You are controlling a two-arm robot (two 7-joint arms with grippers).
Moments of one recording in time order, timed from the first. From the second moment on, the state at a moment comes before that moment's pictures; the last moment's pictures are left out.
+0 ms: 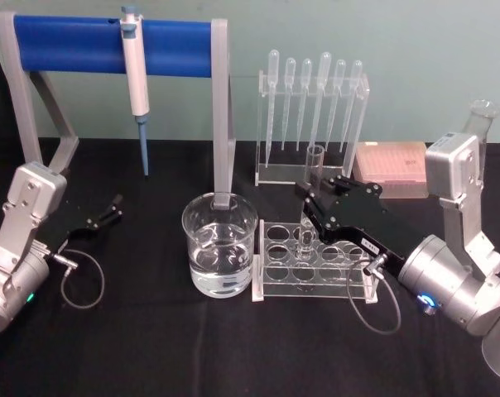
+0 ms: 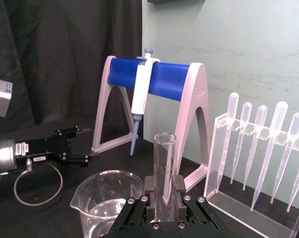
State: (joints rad) left arm -0.20 0.60 0.45 -1.41 -0.25 -0.12 0.03; right arm 0.11 0.43 -0.34 -1.73 0.36 0.03 0.37
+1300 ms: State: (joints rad) left arm -0.20 0.60 0.45 -1.41 -0.25 -0.12 0.03; right arm 0.09 0.40 -0.36 -1.66 0.31 0.01 0.38
